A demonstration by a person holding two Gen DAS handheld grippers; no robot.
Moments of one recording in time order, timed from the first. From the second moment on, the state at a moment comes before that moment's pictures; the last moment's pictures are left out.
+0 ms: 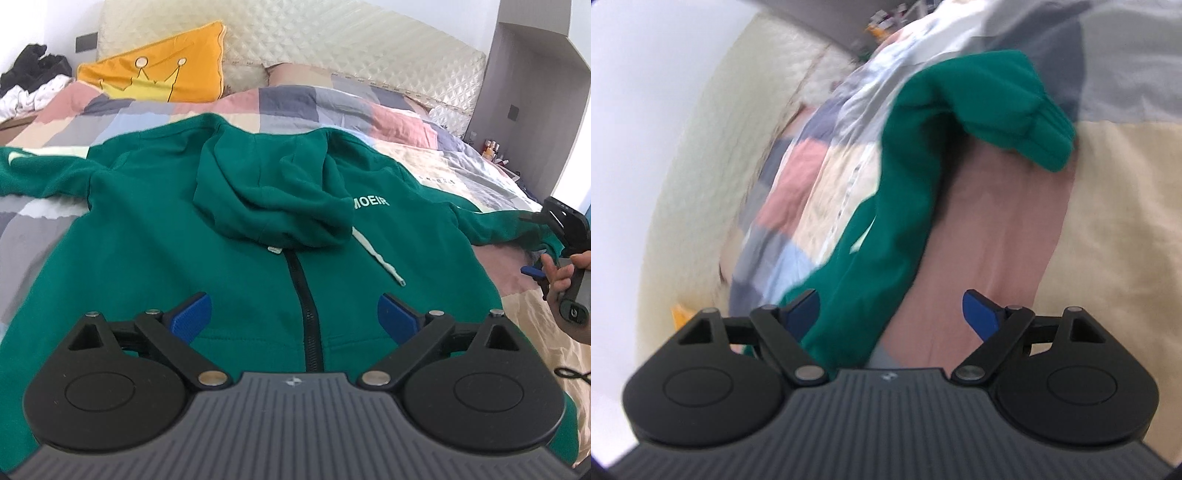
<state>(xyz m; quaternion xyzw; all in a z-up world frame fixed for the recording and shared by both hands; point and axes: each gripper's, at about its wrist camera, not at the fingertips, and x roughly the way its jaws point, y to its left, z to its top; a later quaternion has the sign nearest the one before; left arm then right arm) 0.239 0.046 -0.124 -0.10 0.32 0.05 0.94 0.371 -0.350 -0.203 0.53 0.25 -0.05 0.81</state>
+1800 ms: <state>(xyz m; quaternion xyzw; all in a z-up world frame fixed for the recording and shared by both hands) 0.285 0.049 -0.170 -0.16 0.37 0.05 0.91 0.350 -0.455 -0.231 0.70 0.04 -0.16 0.69</state>
